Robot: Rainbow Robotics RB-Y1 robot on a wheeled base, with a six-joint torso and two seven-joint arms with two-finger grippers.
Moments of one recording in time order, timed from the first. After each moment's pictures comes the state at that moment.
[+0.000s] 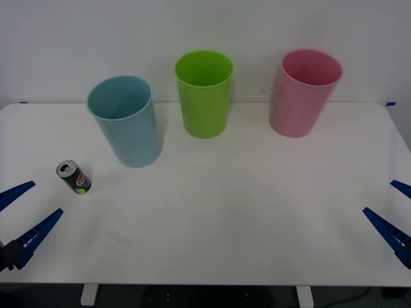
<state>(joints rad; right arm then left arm) 0.35 -0.40 -0.52 -1.66 0.96 -1.22 0.00 0.35 0.40 0.52 -1.66 -0.96 -1.22 0.00</state>
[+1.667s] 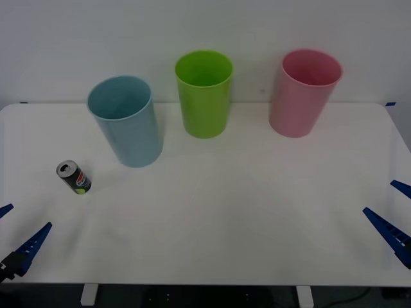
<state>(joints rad) 0.35 -0.40 -0.52 -1.66 0.96 -1.22 0.00 0.45 0.38 0.51 -1.65 -1.06 -0.96 -0.10</state>
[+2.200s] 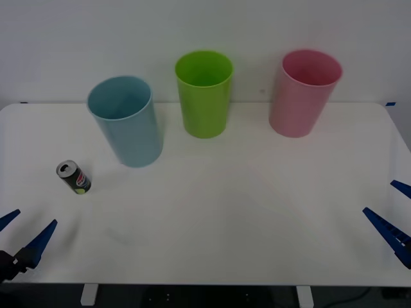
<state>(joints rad) 0.35 -0.40 -0.52 -1.66 0.96 -1.22 0.00 0.37 0.38 0.45 -1.48 -1.01 -0.89 -0.13</state>
